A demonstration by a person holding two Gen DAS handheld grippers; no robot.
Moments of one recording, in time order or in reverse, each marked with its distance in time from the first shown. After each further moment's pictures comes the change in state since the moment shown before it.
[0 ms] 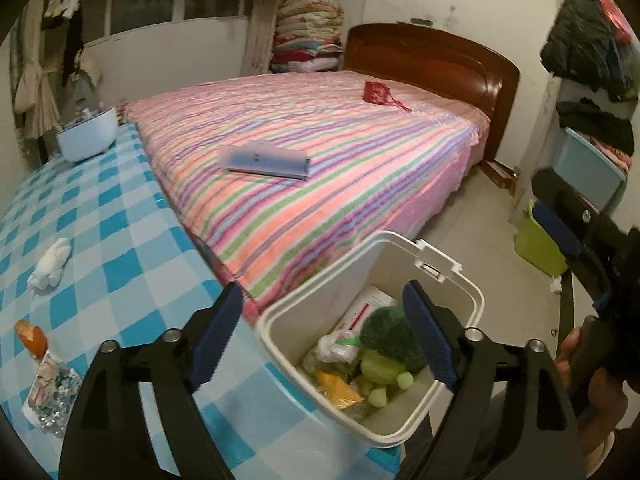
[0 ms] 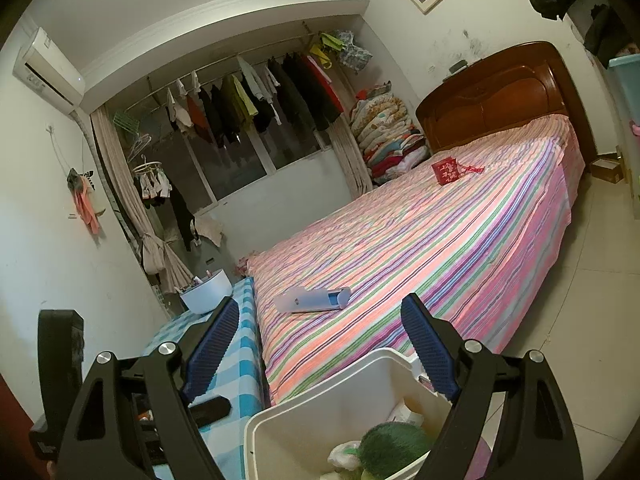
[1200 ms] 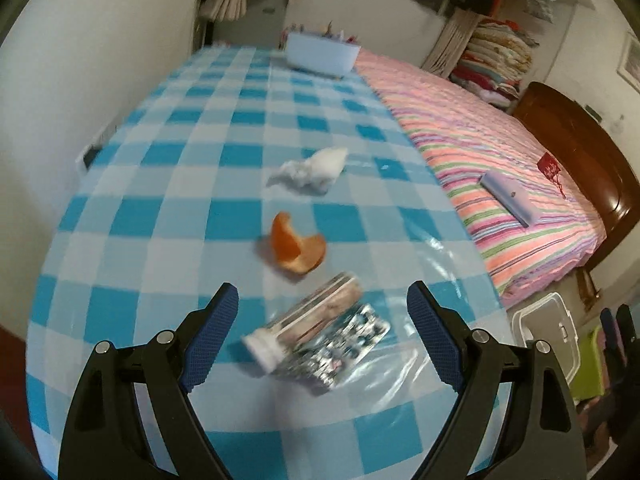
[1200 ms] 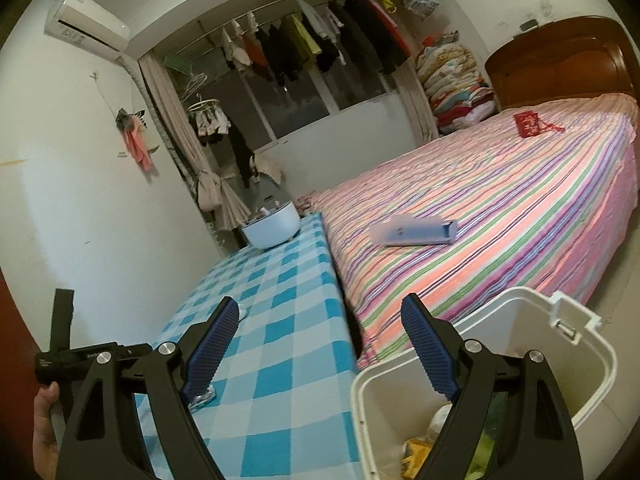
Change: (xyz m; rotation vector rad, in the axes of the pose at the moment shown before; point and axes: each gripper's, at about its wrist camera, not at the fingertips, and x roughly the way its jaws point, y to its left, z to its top) left arm -0.105 0.264 -0.086 -0.549 0.068 0.341; right arm 0.064 0.092 -0.052 -0.076 0.221 0.218
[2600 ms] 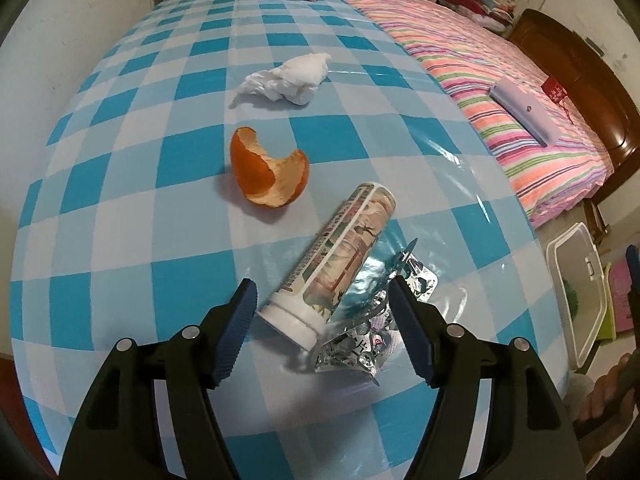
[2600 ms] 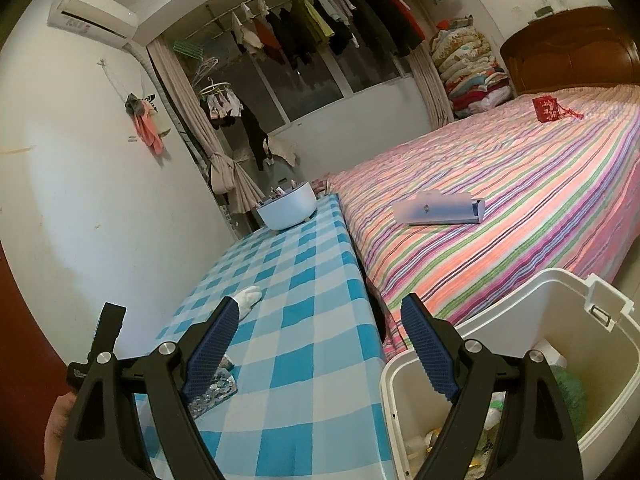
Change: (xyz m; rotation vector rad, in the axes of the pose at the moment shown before) left arm 0.059 -0.023 -0.016 0.123 0.257 0.007; right arm 0.018 0.009 -0.017 0.009 0.057 0.049
